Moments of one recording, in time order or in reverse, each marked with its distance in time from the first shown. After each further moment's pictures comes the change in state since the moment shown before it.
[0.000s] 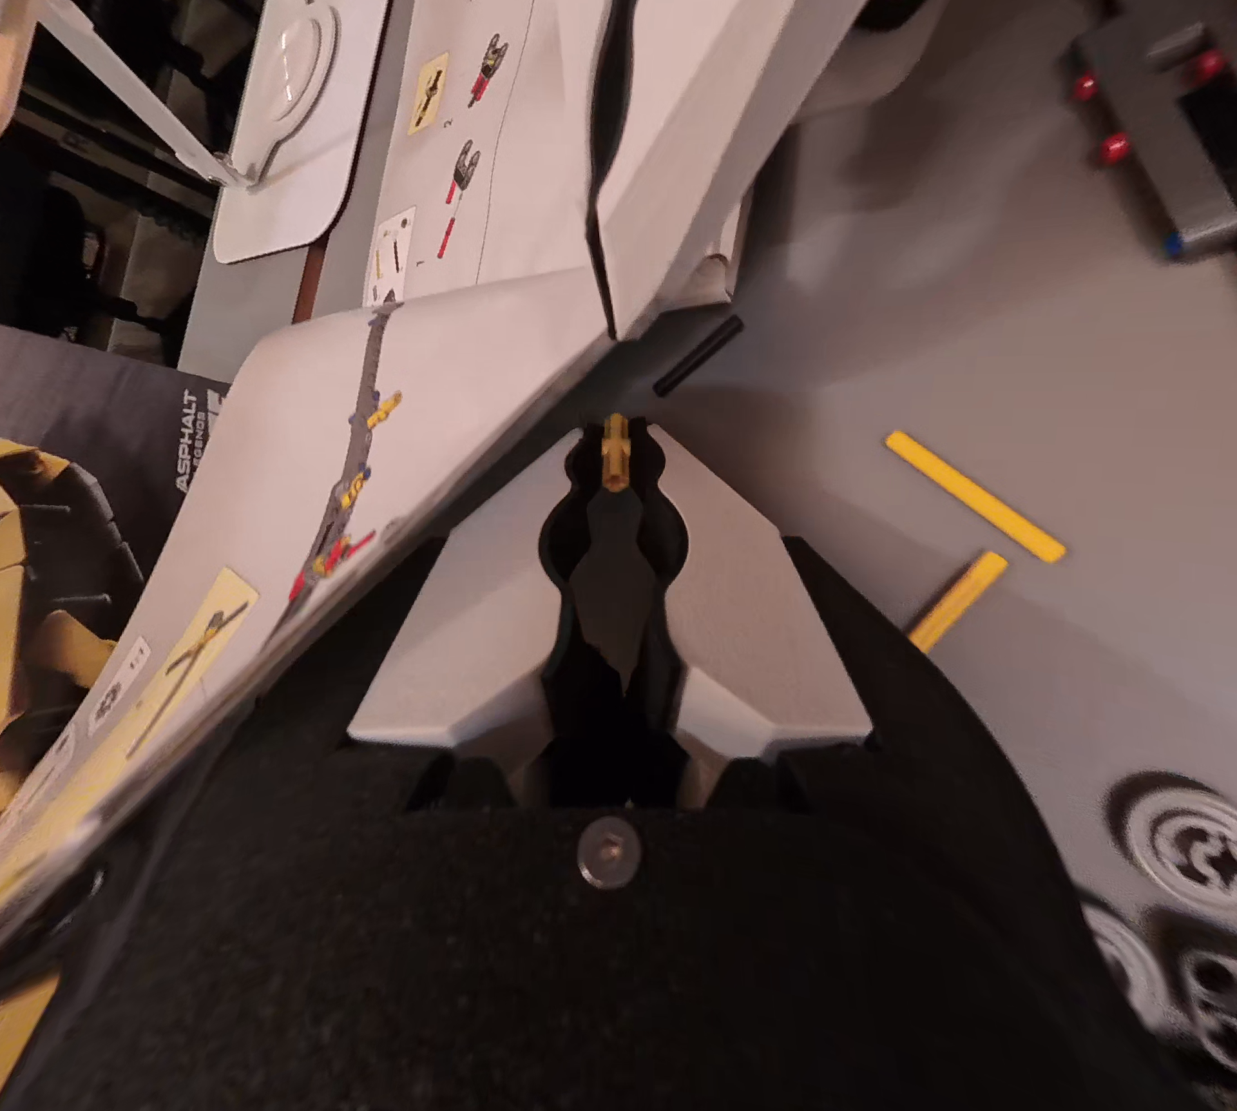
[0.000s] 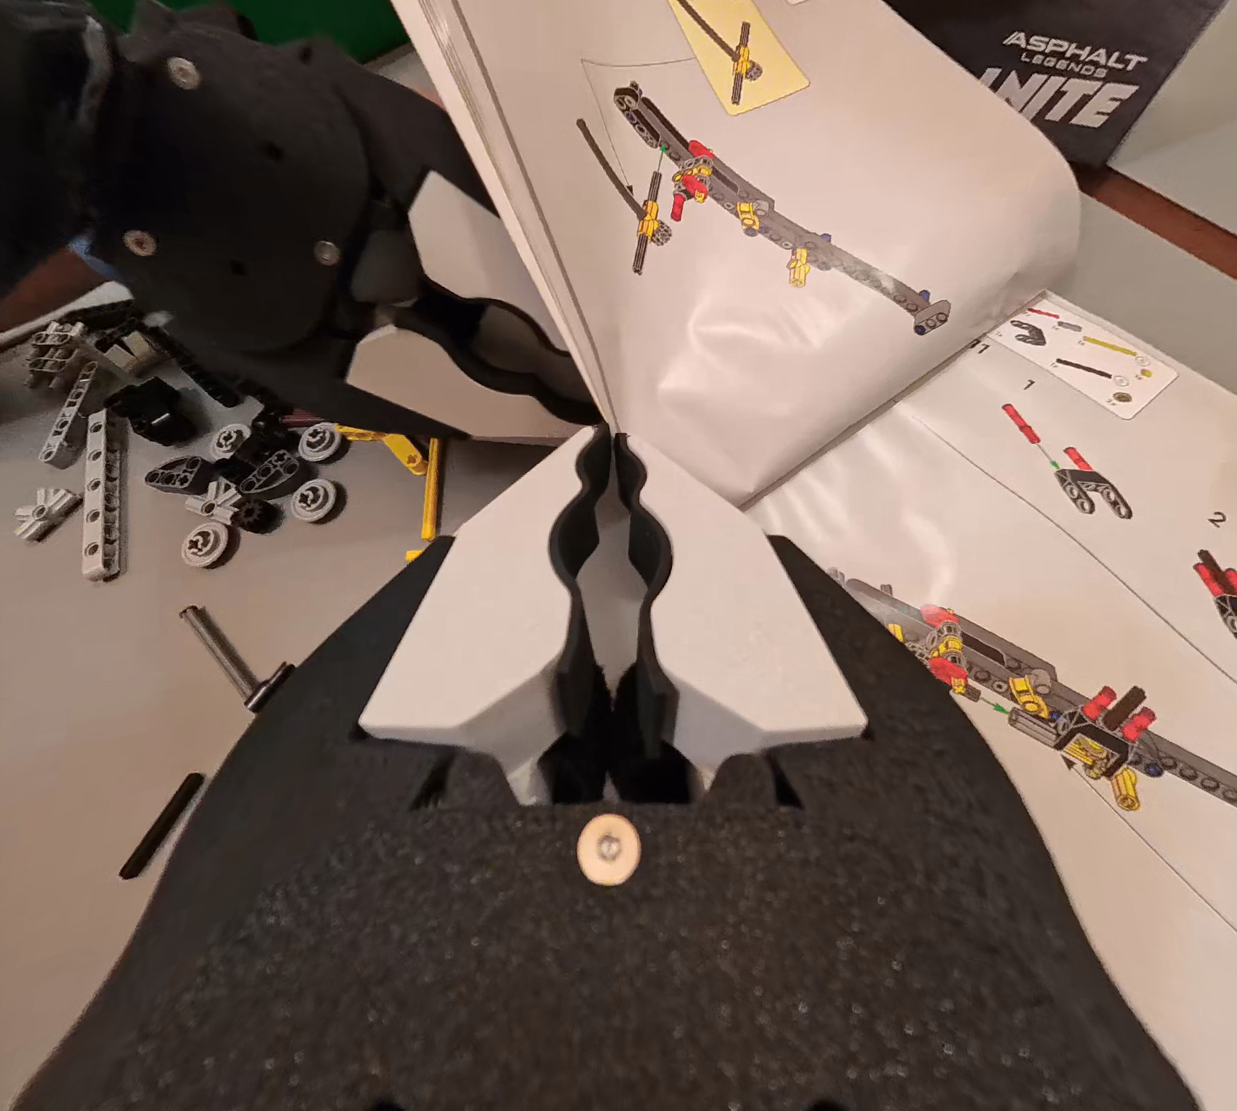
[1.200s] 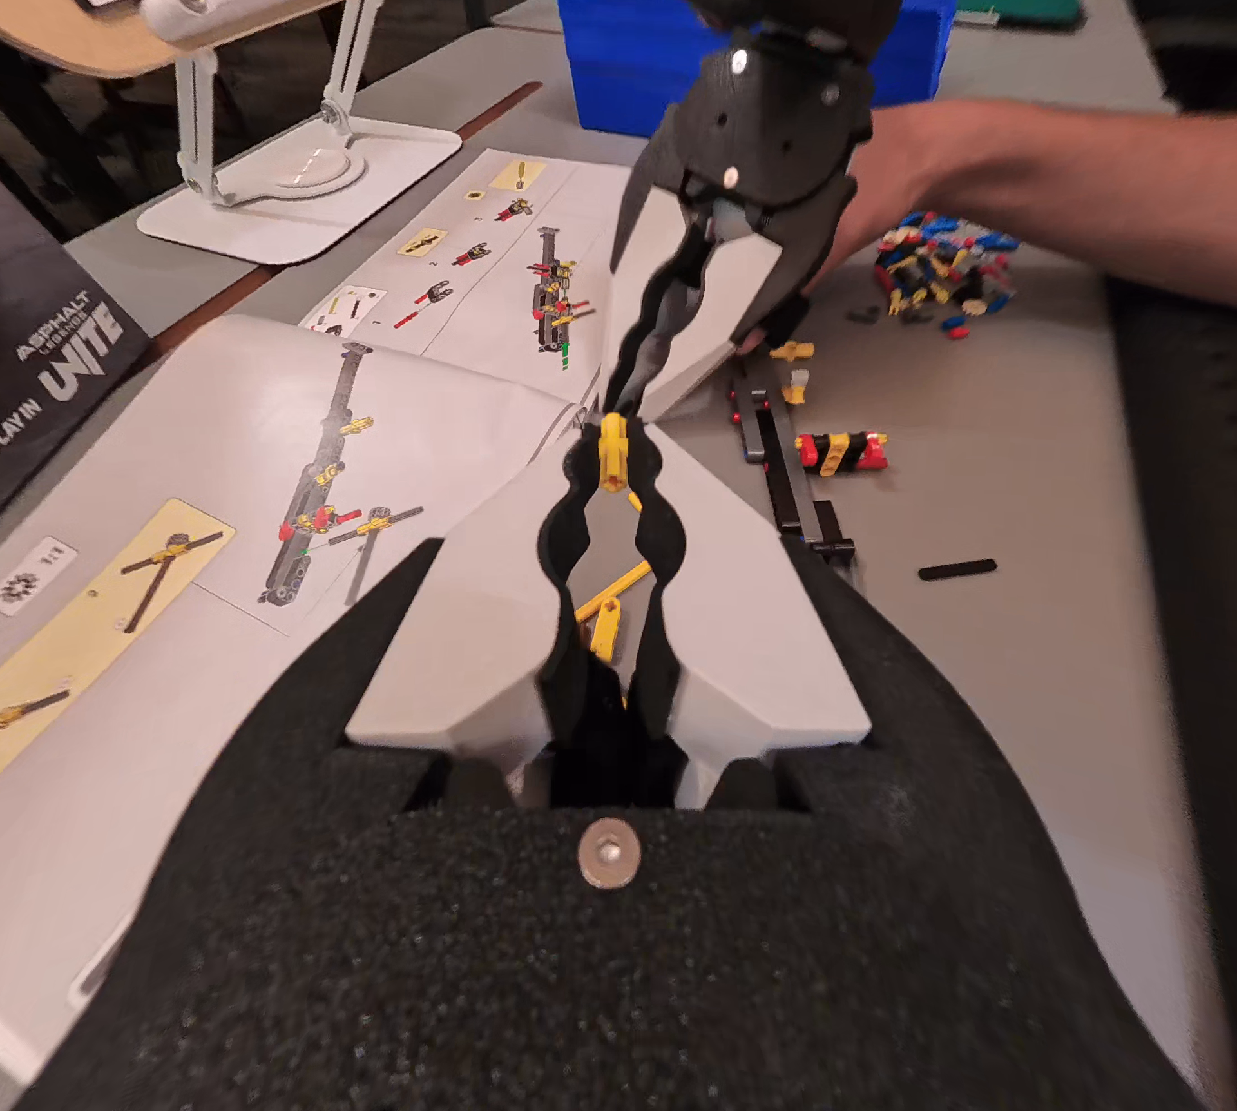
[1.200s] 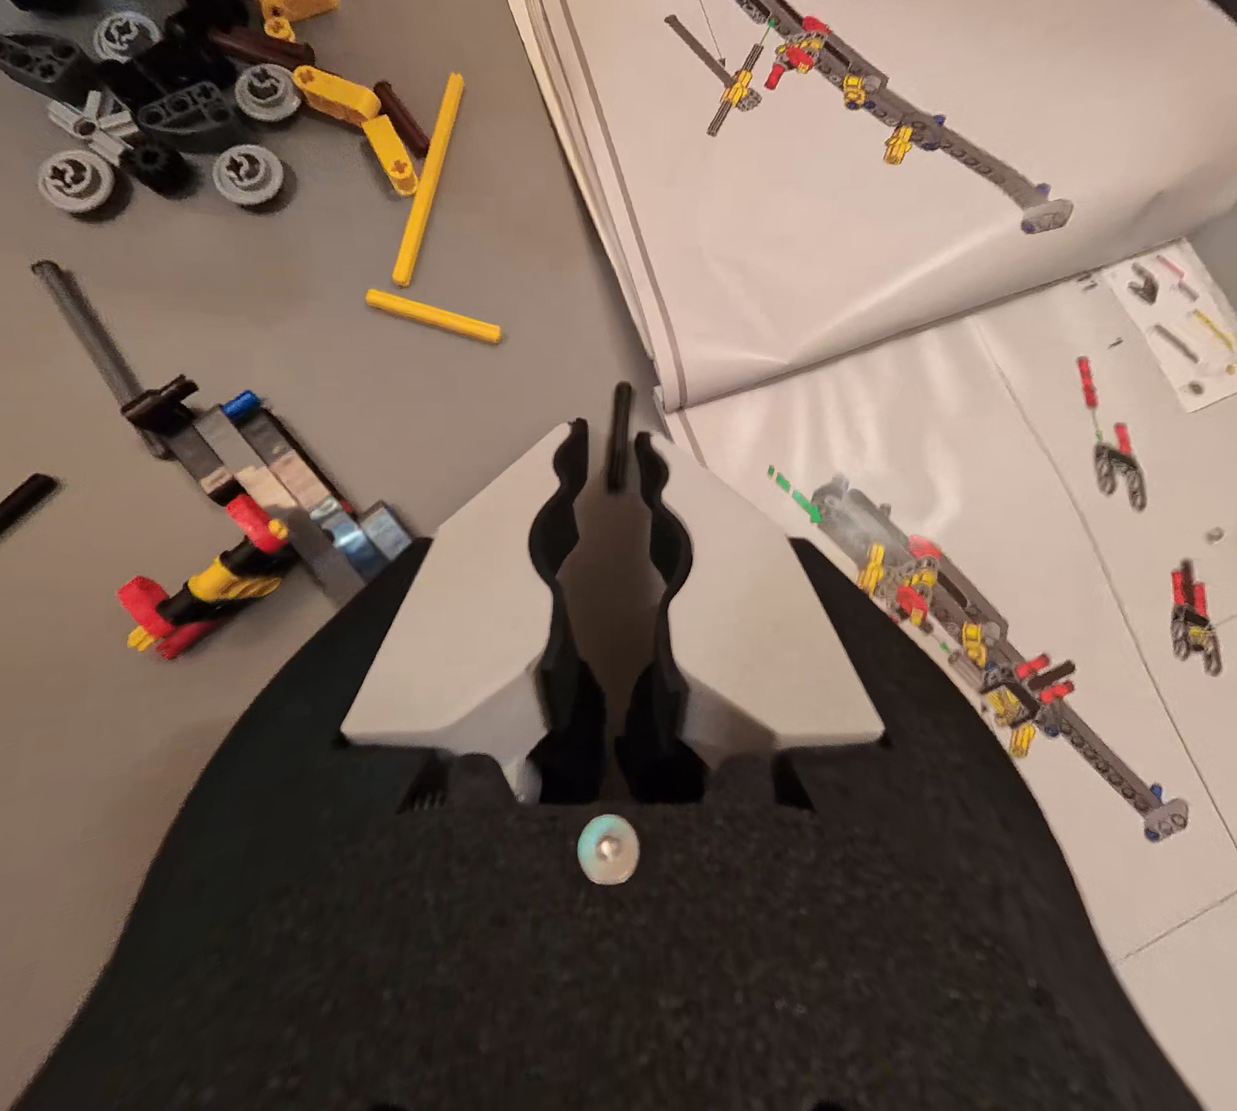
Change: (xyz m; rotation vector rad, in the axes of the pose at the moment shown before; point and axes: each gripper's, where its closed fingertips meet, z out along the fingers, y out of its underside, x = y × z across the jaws) left arm 0.025 -0.037 -0.100 0.397 0.163 -0.532; right arm 0.000 0.061 -0.009 -0.282 -0.062 -0.333
